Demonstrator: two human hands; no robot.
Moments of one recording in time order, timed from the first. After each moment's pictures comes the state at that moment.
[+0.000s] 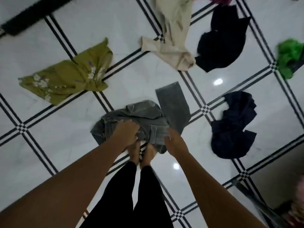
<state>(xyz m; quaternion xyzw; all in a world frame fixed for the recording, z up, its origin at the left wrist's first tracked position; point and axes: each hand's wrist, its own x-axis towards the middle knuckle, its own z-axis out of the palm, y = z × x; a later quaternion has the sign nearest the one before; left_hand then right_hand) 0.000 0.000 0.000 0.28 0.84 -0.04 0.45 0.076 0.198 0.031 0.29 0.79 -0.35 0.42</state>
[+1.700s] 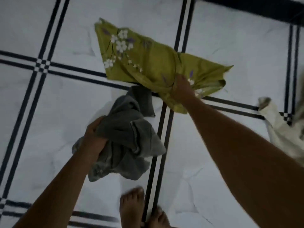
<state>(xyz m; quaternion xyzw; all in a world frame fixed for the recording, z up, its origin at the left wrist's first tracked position) 0.021 -0.338 -0.244 -0.48 0.62 0.62 0.03 -0.252 -0.206 -0.317 -0.21 0.92 -0.14 0.30</state>
